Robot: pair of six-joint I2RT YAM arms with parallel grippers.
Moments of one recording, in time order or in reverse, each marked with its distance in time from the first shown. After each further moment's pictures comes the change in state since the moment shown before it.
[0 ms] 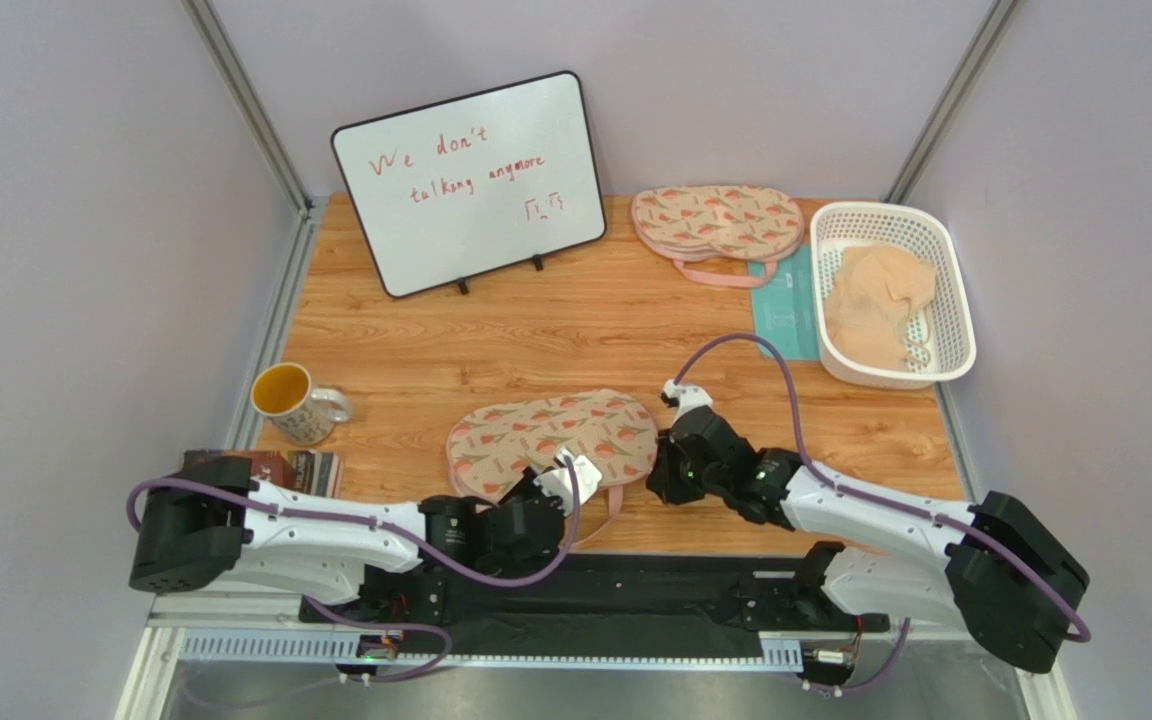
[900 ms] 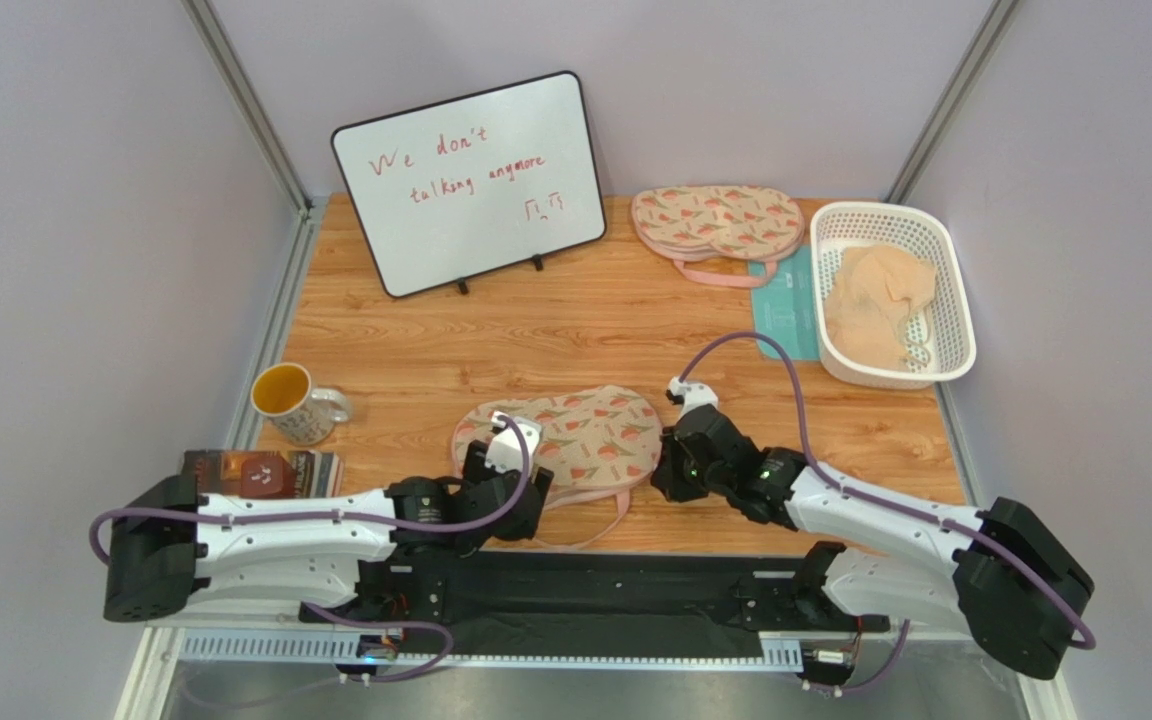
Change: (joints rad) left arm 0.131 -0.158 0.032 -0.372 0.074 -0.482; right arm -0.008 -0.023 0.006 -0.030 0.026 0.000
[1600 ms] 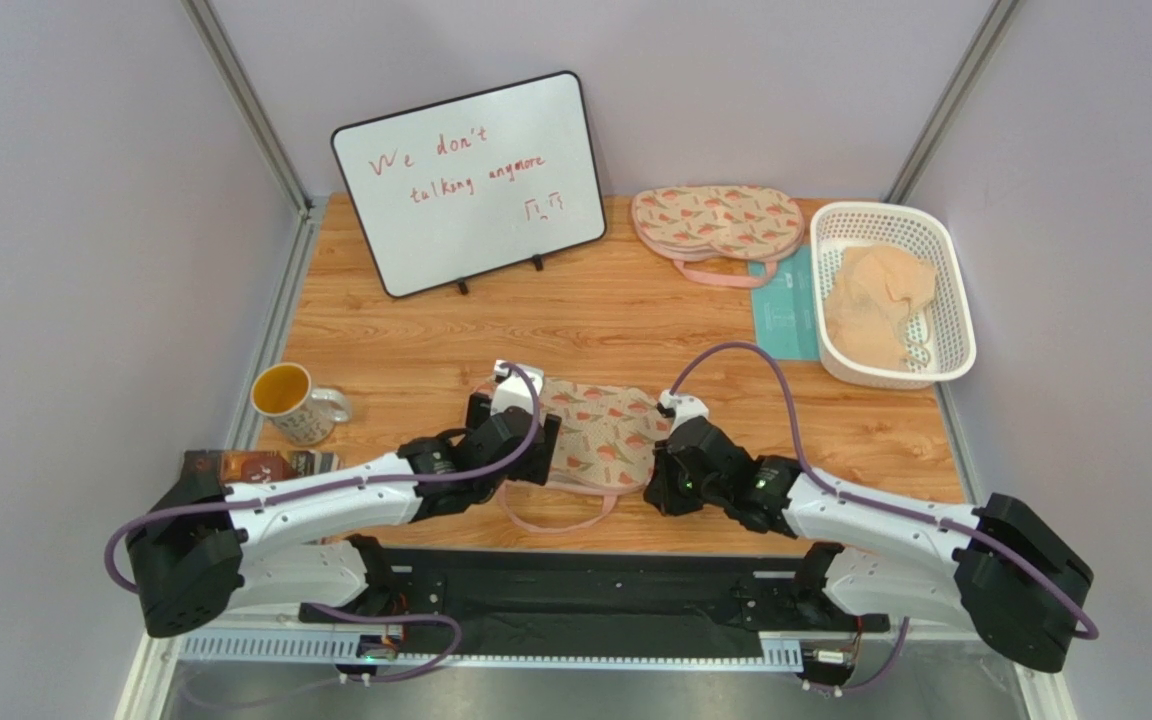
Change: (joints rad) left arm 0.275 0.136 0.086 0.159 0.096 0.180; right arm 0.069 0.000 -0.019 0.007 -0.024 0.040
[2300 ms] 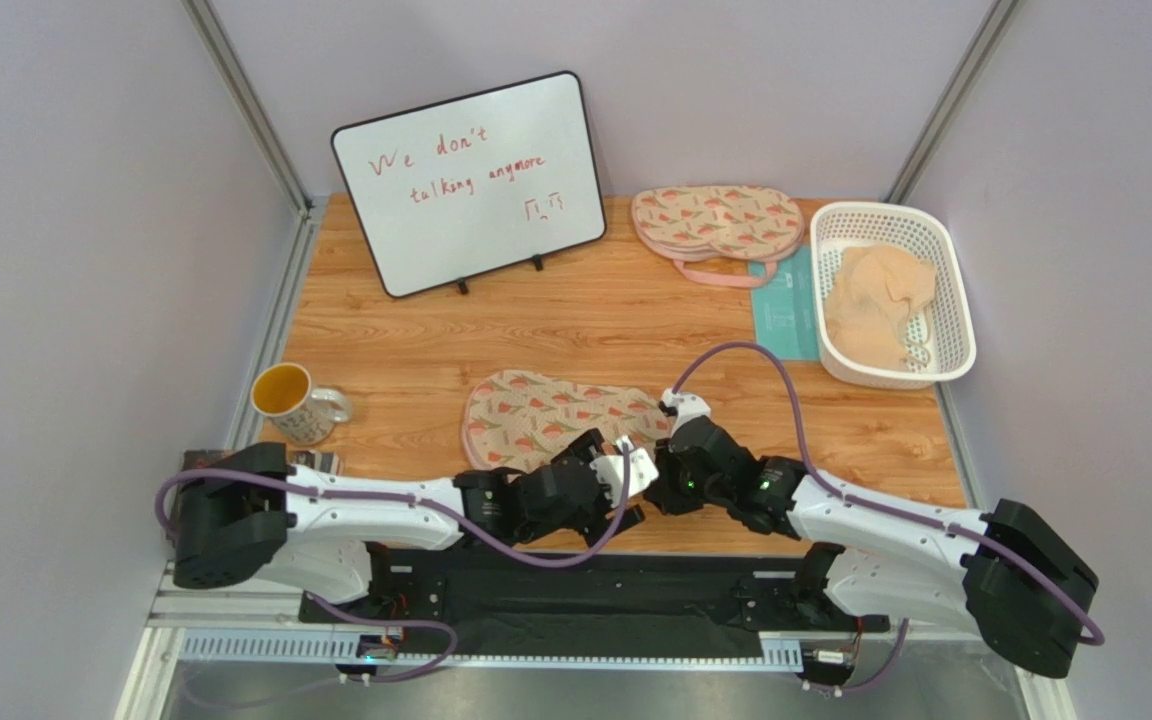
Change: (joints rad) left arm -0.306 0.142 0.066 0.324 0.200 0.515; right arm 0.003 -0.027 -0.002 -0.003 -0.002 0.004
